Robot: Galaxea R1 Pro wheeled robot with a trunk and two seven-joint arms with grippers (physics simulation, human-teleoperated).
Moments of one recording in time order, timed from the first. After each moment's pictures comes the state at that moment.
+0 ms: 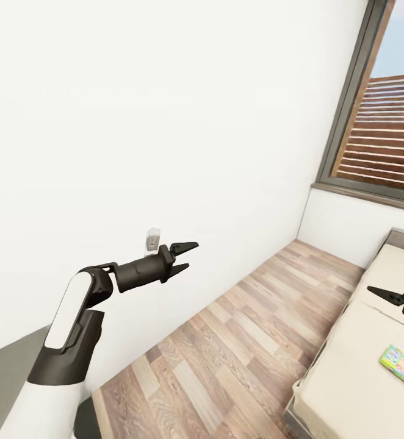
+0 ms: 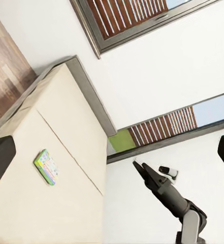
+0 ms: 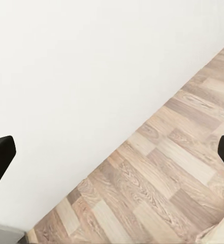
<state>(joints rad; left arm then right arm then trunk) -0.63 -0.02 -0.09 -1.60 1.64 0.99 0.42 -0.31 -0.49 -0.65 -1.60 -0.34 1.04 0.75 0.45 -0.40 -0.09</state>
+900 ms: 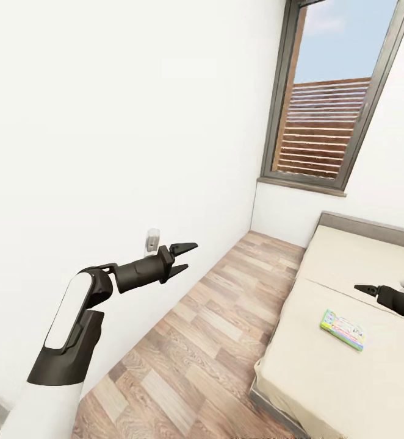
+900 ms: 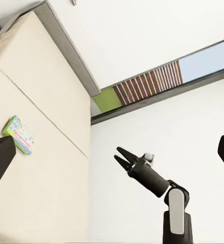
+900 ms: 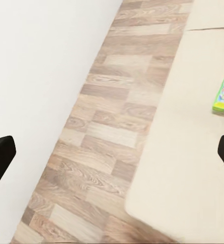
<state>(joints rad) -0.63 -0.02 -0.09 -1.60 1.63 0.99 0.42 -0.53 -0.48 -0.51 -1.26 -0.34 1.04 0.44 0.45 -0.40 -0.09</state>
